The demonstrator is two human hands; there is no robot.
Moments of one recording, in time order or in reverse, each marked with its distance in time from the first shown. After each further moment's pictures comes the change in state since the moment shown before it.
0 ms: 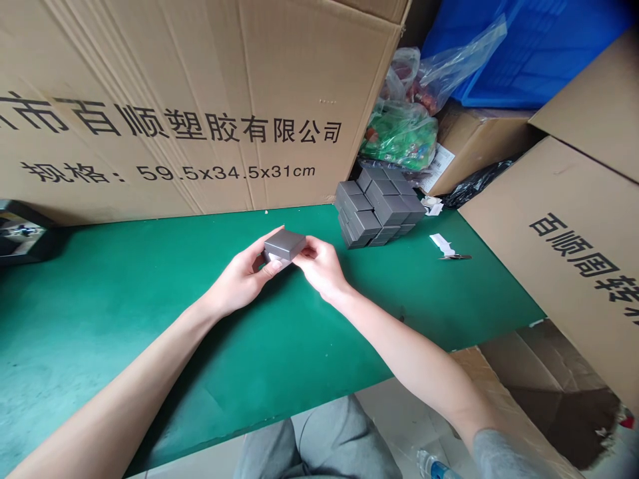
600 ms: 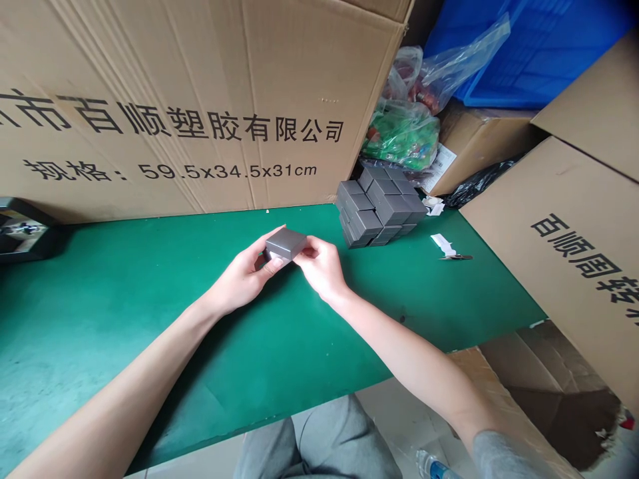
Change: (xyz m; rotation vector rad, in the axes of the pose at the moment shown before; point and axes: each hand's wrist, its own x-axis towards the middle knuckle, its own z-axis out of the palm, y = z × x) left_hand 0.000 -0.001 0.000 0.026 0.004 0.007; right_hand 0.000 0.008 0.001 -0.027 0.048 -0.062
